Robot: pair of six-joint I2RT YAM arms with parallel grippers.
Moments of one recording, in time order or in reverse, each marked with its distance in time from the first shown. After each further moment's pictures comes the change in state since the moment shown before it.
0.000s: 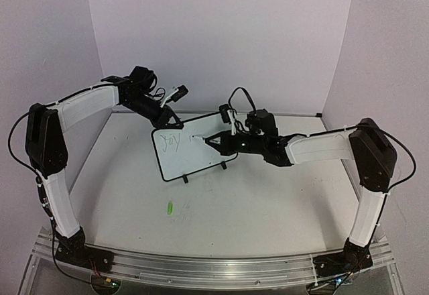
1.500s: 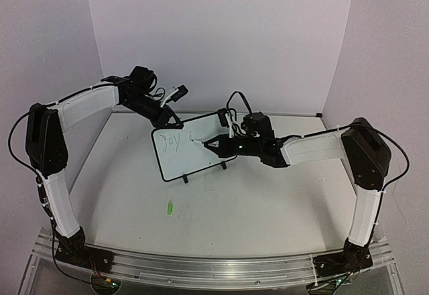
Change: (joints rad) left arm 0.001 0.002 0.001 0.001 -0.003 0.000; right arm -0.002 0.053 0.019 -0.002 0.001 0.039
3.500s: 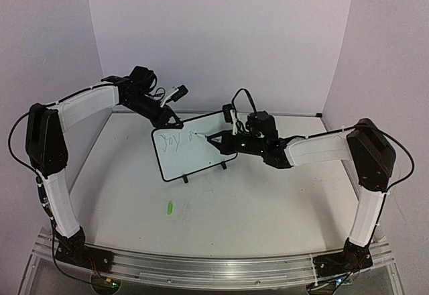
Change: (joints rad) left arm 0.000 0.000 0.000 0.001 -0.007 0.000; right arm 0.001 -0.043 -0.039 0.057 0.078 0.009
